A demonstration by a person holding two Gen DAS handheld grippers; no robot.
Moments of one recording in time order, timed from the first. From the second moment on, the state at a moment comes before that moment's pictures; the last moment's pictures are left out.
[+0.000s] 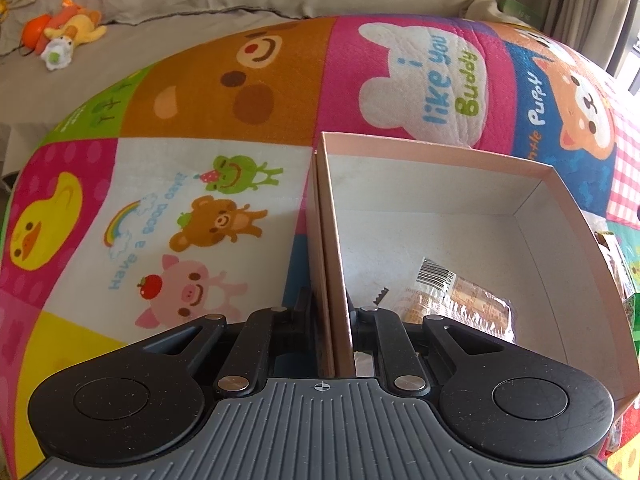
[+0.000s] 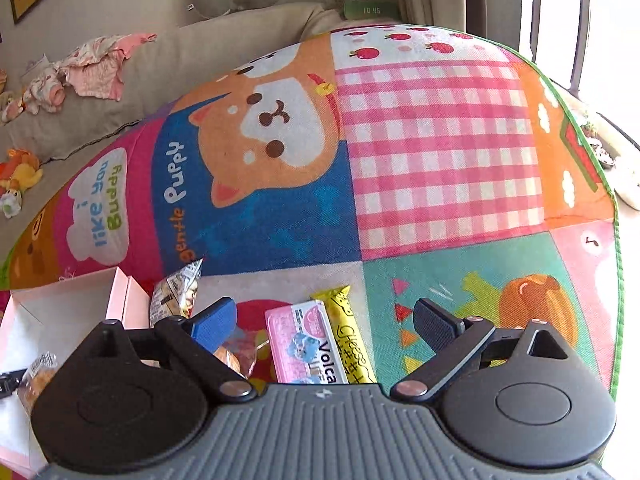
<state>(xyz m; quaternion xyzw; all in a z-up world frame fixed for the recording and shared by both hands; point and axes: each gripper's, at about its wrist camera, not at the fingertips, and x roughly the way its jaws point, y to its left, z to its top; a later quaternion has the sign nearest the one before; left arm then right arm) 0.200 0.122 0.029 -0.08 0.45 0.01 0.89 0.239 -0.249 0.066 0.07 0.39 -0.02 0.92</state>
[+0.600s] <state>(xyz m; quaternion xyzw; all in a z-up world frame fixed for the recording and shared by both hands) 0.192 0.116 0.028 -0.06 0.44 0.01 0.90 0.341 -0.155 0.015 0.11 0.47 0.11 0.87</state>
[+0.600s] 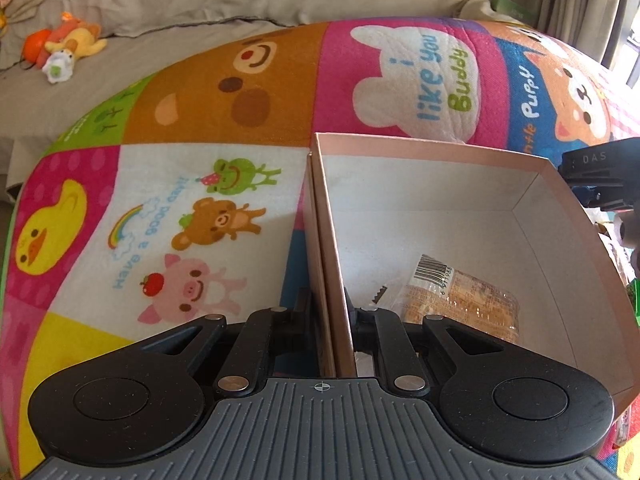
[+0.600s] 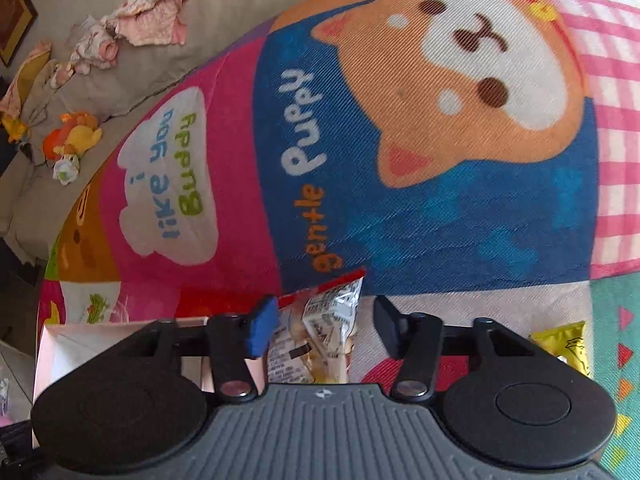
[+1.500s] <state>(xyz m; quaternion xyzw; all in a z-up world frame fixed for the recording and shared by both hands) 0.190 0.111 0.026 -0.07 0.44 -0.02 0.90 0.100 -0.210 0.051 -0.03 0.42 0.15 0.90</state>
